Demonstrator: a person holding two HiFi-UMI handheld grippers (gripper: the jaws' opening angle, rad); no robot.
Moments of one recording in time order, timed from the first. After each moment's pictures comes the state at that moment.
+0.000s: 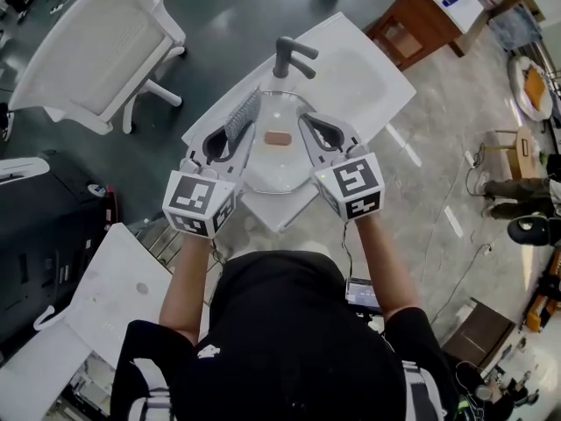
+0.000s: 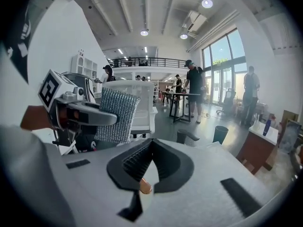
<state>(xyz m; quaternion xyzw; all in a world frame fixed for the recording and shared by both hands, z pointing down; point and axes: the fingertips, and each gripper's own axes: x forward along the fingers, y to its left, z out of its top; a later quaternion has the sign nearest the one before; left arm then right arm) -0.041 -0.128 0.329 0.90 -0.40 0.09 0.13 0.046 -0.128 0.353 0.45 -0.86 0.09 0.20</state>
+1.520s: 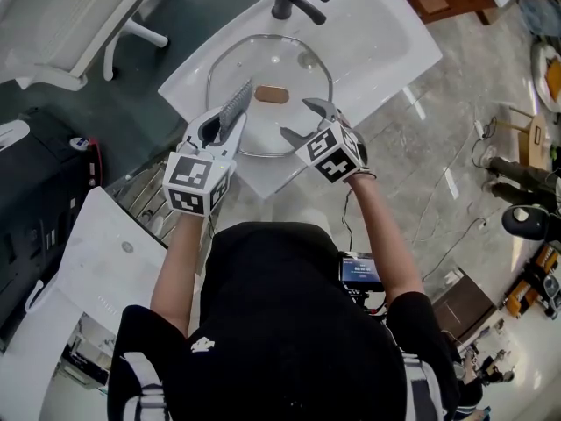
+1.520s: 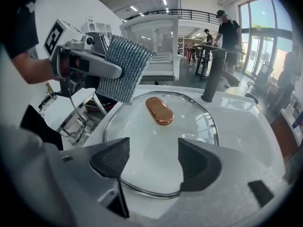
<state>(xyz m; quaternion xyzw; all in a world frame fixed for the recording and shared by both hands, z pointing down) -0.038 -0.099 0.496 0.86 -0.40 0.20 0.24 0.055 -0.073 0.583 0.26 -0.84 0.17 0.44</state>
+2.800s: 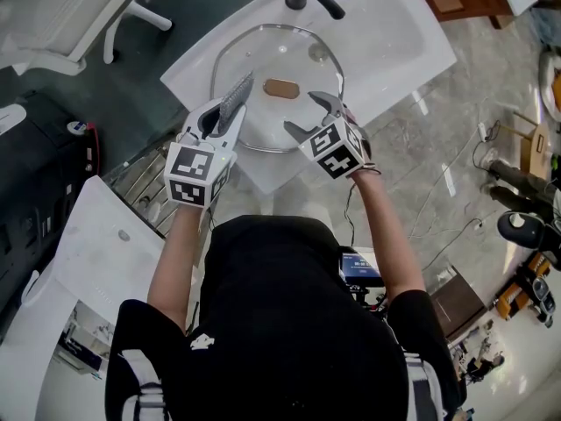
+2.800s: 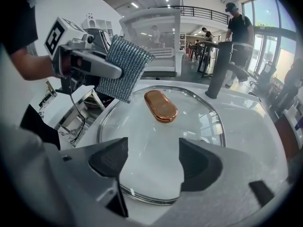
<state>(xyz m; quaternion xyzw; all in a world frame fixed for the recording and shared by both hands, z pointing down) -0.054 -0.104 0.525 0.85 -0.41 0.23 0.25 0.049 -0.078 0.605 0.25 -0.84 0.18 0.46</state>
